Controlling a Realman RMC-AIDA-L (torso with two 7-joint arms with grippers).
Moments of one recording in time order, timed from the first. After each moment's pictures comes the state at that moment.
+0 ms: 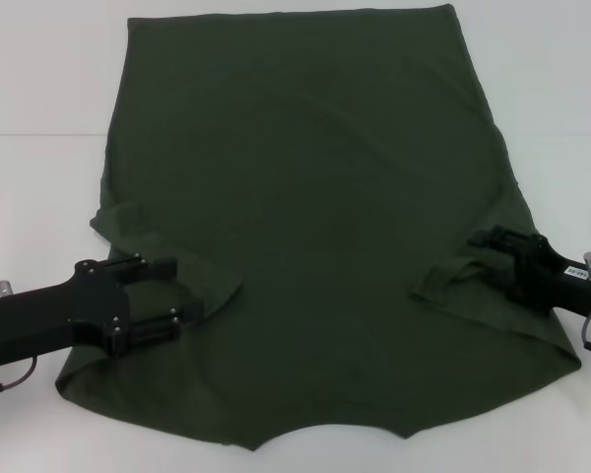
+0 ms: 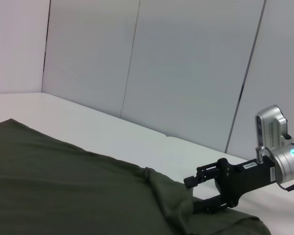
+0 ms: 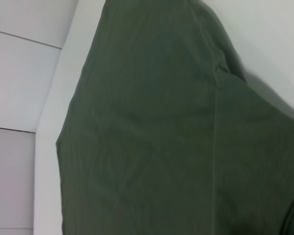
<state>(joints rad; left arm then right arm) -0.44 -2.12 0.48 0.73 2.07 1.66 -1.27 0.57 2.07 -0.55 -0.33 -1.91 -0.98 2.37</state>
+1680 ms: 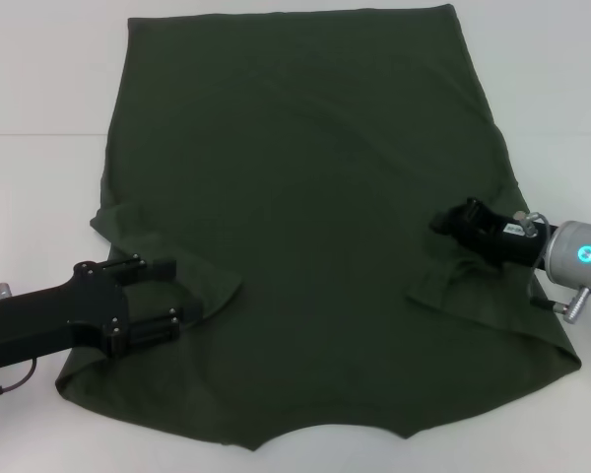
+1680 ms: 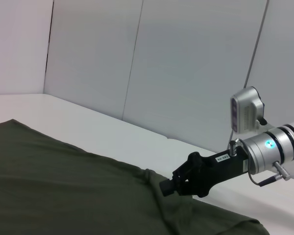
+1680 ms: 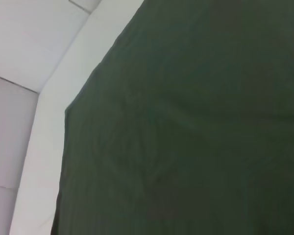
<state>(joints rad) -0.44 -2.12 0.48 0.73 2.06 1.67 -1.28 0.71 2.09 -0.65 -0.33 -1.92 -0.84 2.28</state>
